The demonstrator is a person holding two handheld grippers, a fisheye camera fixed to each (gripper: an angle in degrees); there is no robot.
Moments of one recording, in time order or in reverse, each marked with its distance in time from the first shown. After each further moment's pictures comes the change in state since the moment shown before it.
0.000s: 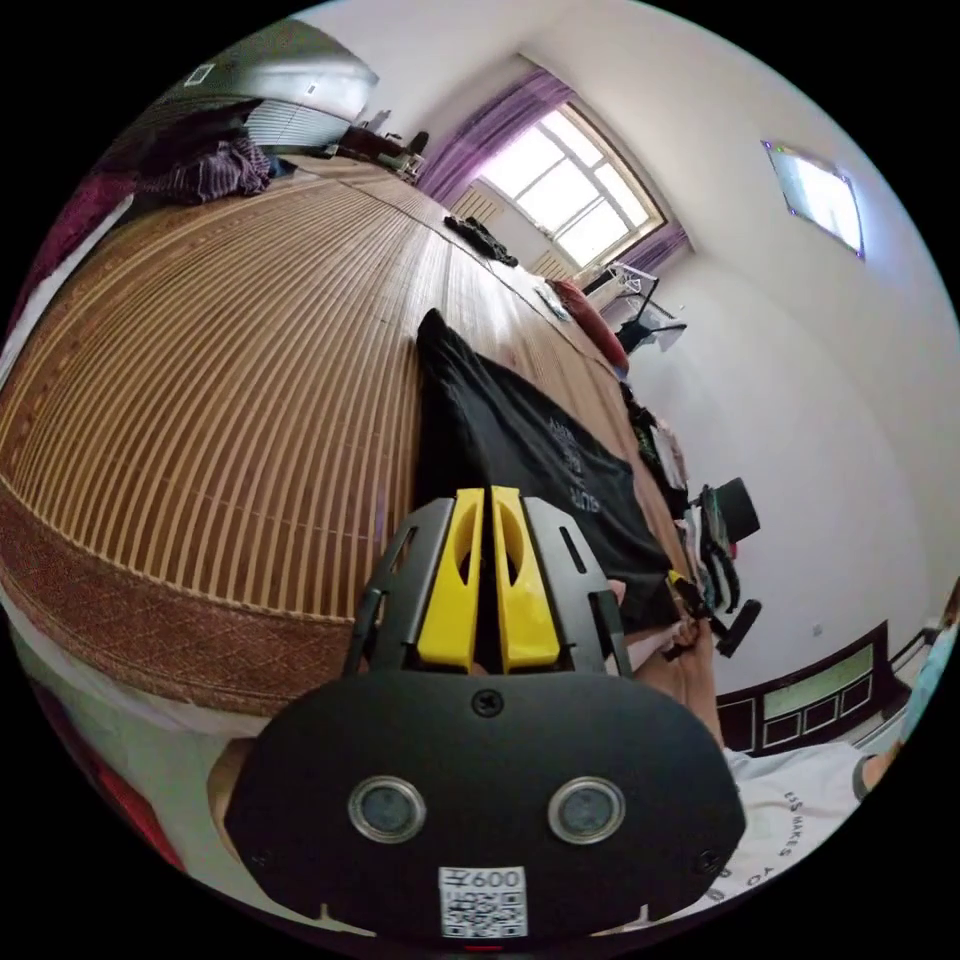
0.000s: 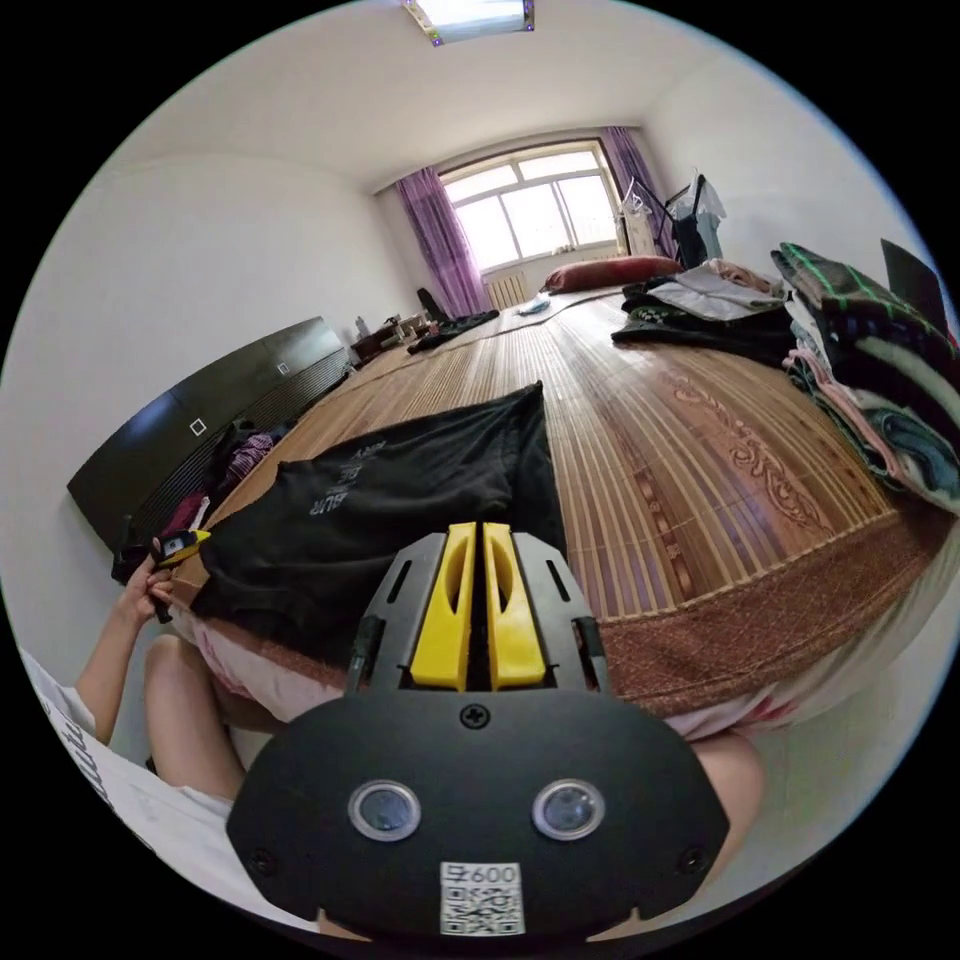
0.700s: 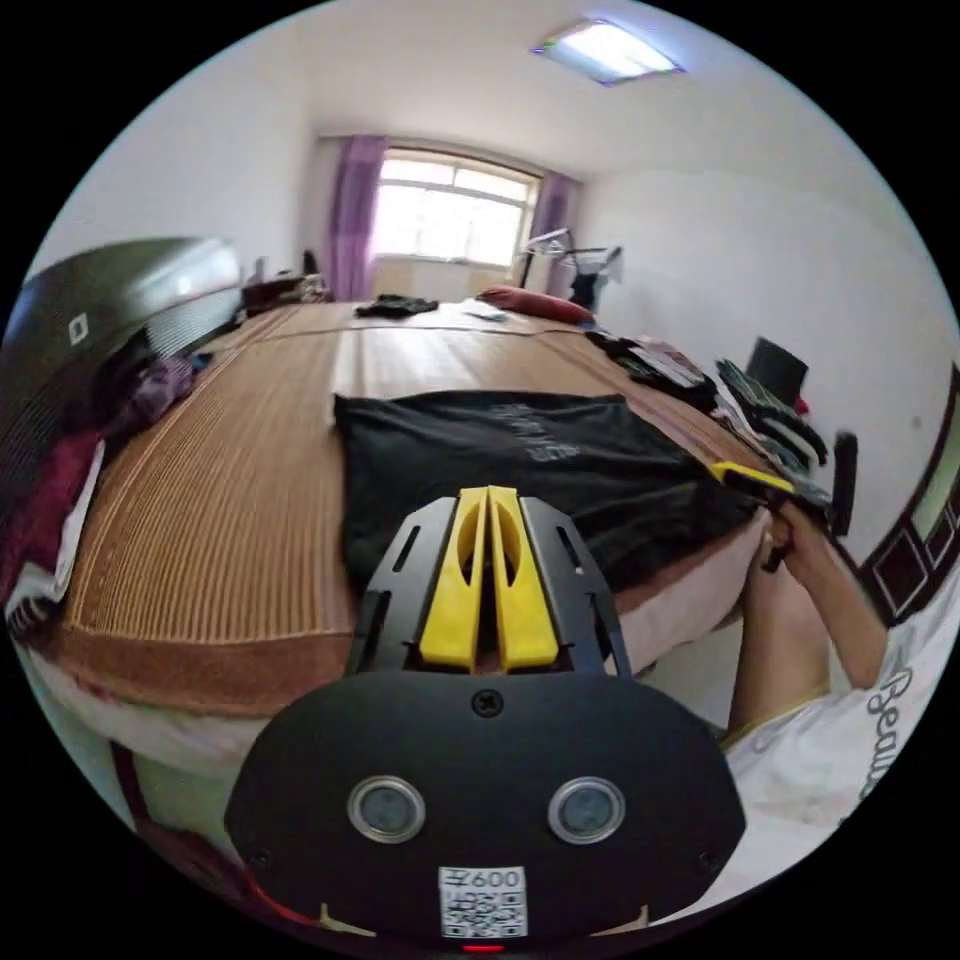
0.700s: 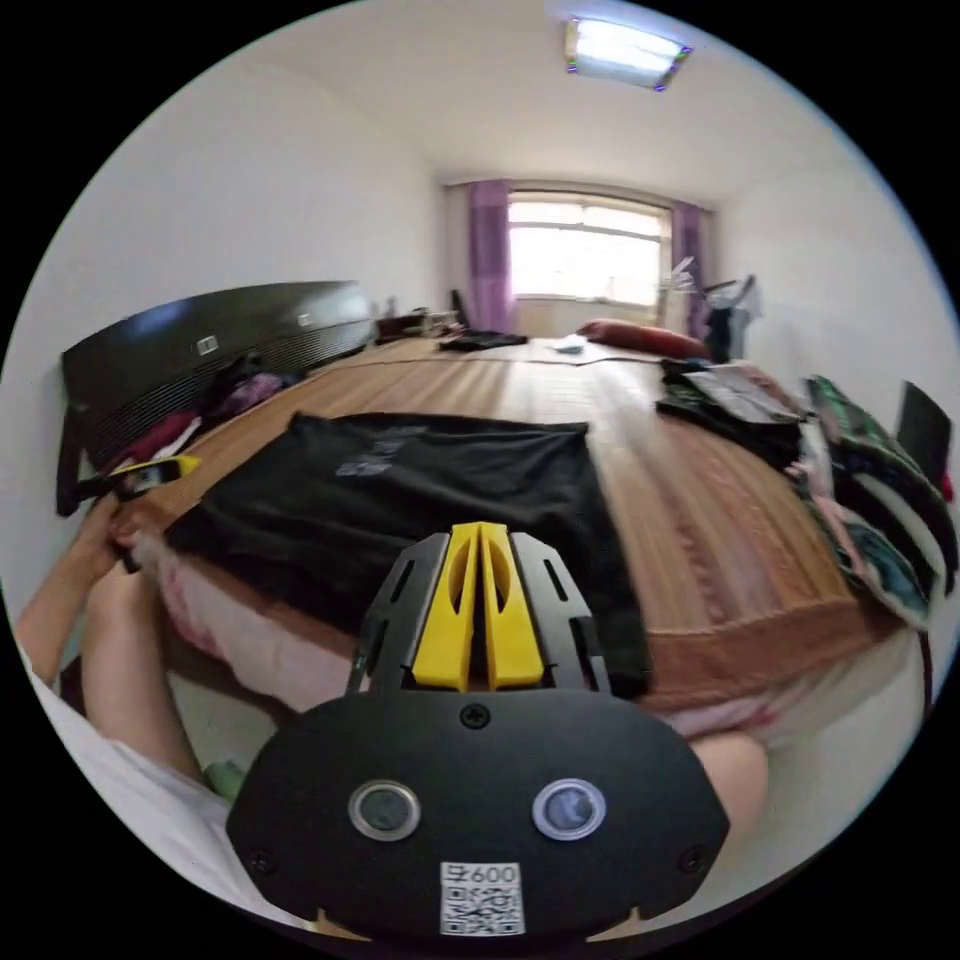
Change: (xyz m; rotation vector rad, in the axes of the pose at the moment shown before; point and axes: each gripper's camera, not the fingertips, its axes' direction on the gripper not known) left arm 0.067 0.206 0.103 0.141 -0.247 0.592; right arm -0.042 0.077 0.092 0.001 0.080 -0.301
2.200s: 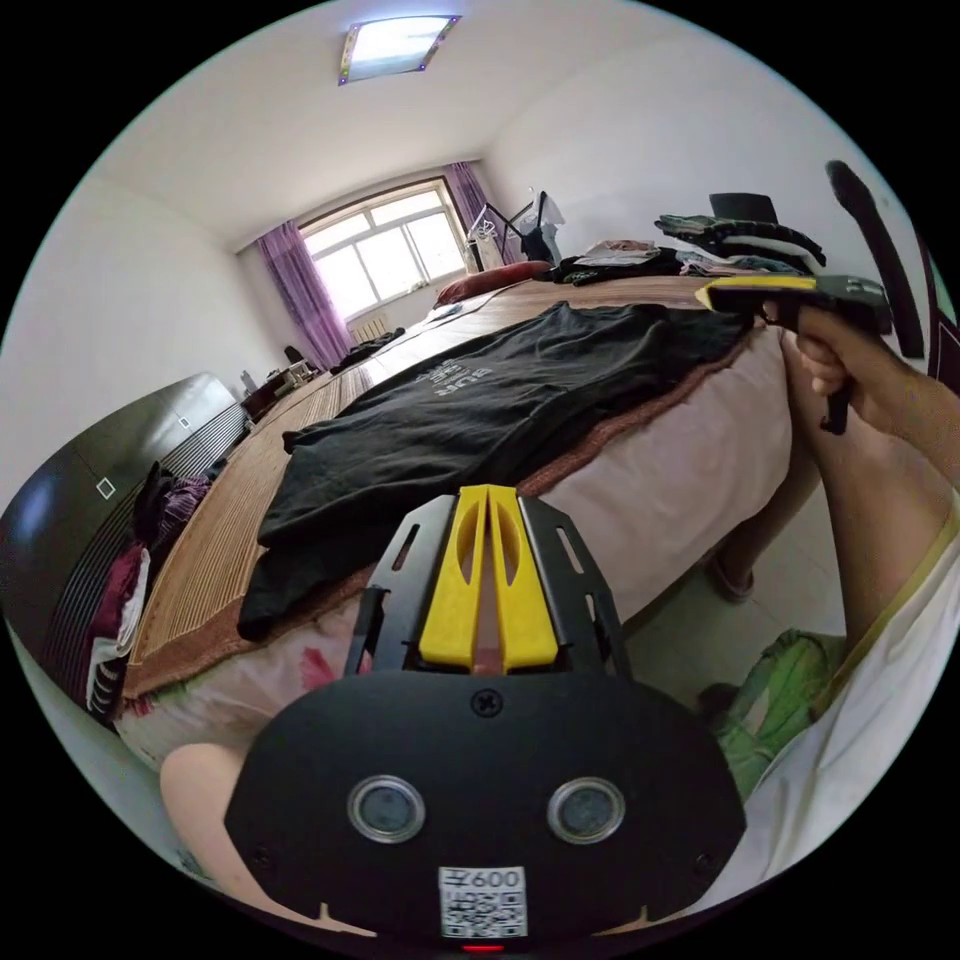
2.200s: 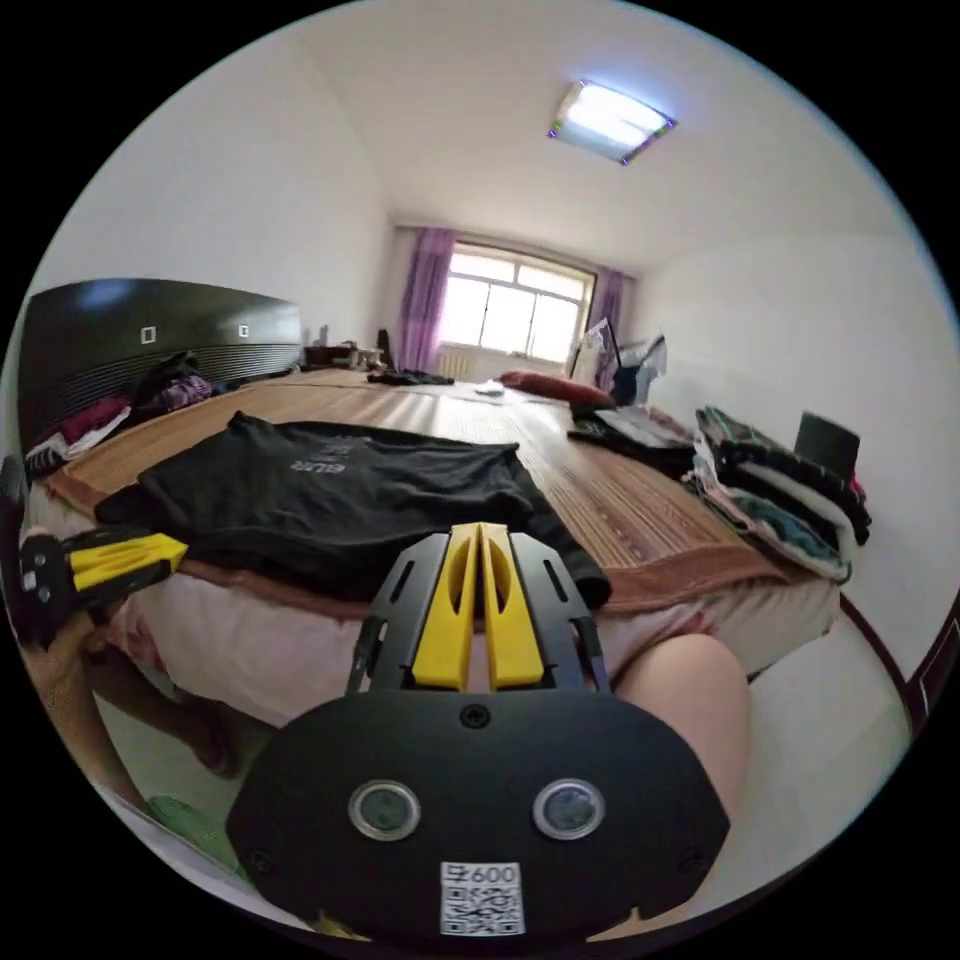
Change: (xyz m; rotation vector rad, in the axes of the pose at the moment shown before) left arm 0.226 0.451 0.149 0.017 -0.268 0.373; right arm 0.156 0.063 0.129 0.146 0.378 0.043
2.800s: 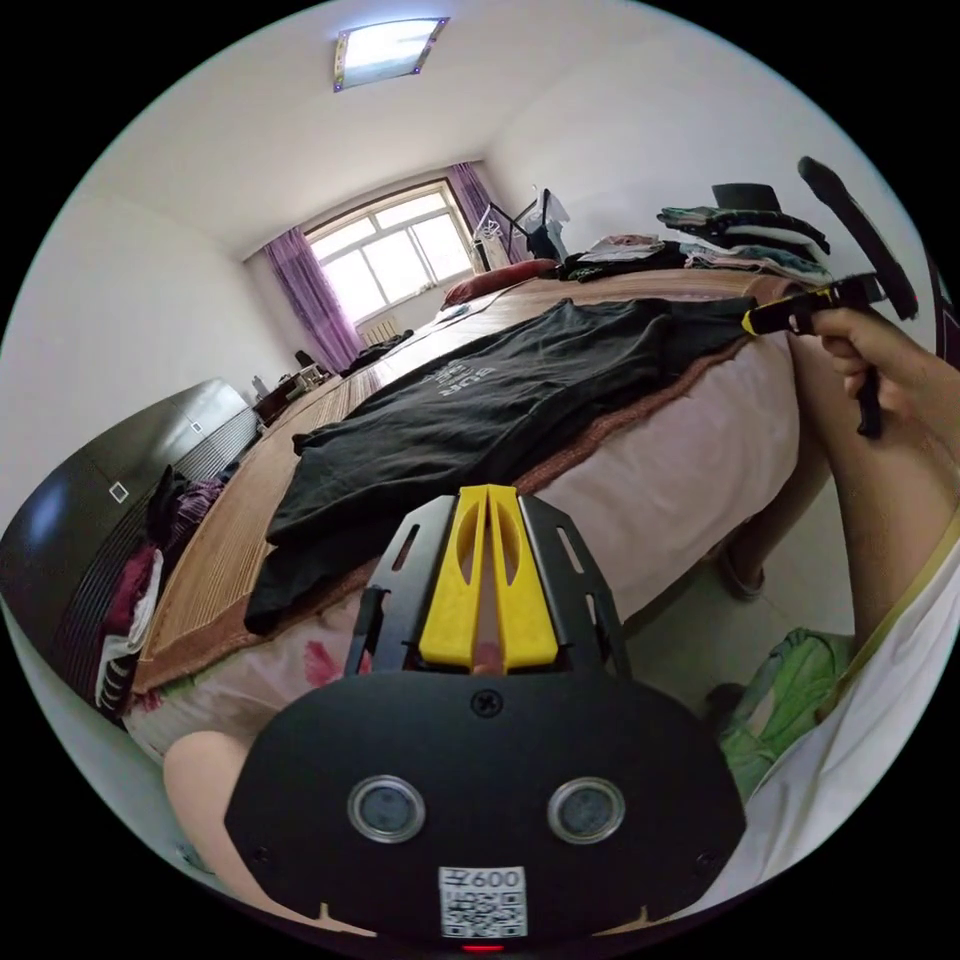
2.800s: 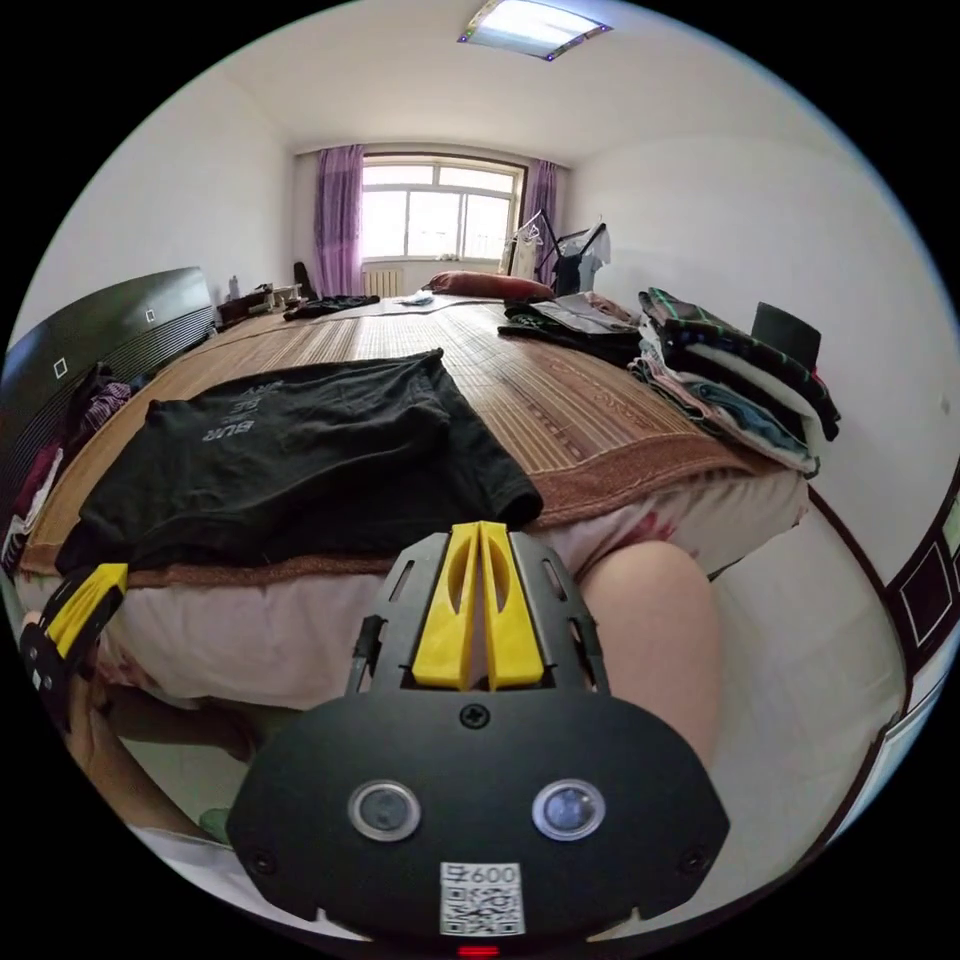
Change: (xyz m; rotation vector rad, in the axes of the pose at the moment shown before) left arm -0.001 -0.024 -0.029 -0.003 -0.014 -0.019; right arm 0.126 -0.052 0.151 -0.249 0.121 0.163
